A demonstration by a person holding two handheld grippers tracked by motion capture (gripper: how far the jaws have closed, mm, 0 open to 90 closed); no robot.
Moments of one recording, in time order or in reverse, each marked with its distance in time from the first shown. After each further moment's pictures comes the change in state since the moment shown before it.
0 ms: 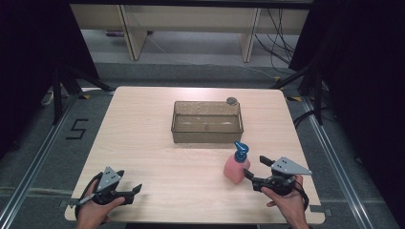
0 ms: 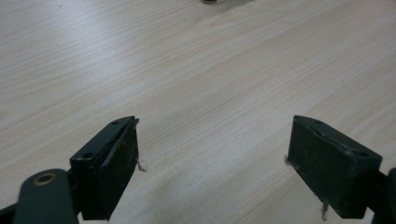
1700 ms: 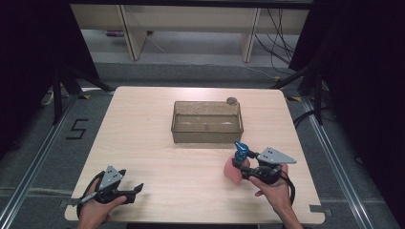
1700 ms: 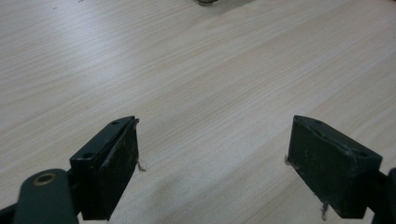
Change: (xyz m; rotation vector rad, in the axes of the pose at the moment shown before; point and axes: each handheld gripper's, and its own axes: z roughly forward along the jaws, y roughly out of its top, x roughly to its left) left arm 0.000 0.004 0.003 0.011 -0.009 0.016; right arm 0.007 0.017 0.034 -0.007 0.078 -0.007
